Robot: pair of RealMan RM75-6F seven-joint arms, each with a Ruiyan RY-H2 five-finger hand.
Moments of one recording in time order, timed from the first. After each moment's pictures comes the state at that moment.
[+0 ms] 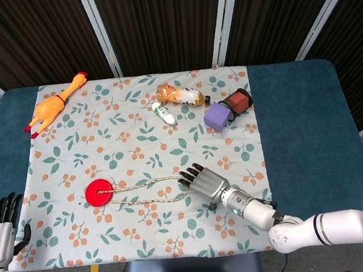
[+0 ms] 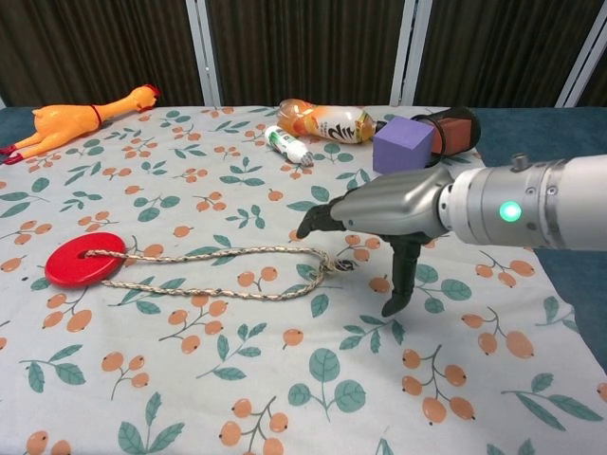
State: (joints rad) left arm -0.08 -1.29 -0.05 -1.39 1.46 1.50 0.04; right arm 1.00 -1.43 0.09 -1.72 -0.81 0.69 -0.77
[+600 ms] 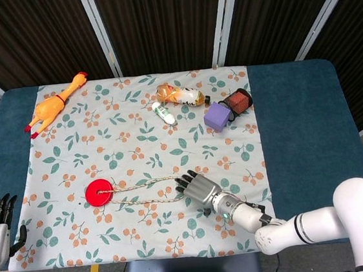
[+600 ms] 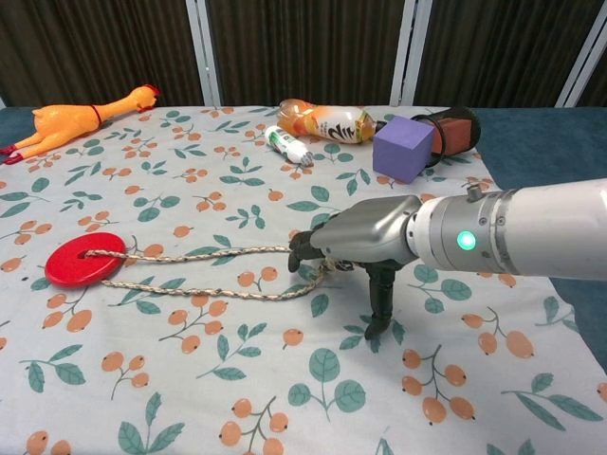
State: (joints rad) left arm -0.07 -1.28 -0.05 -1.37 1.45 1.50 0.02; right arm 1.12 -1.52 0.01 -1.67 -0.69 0.73 -0.77
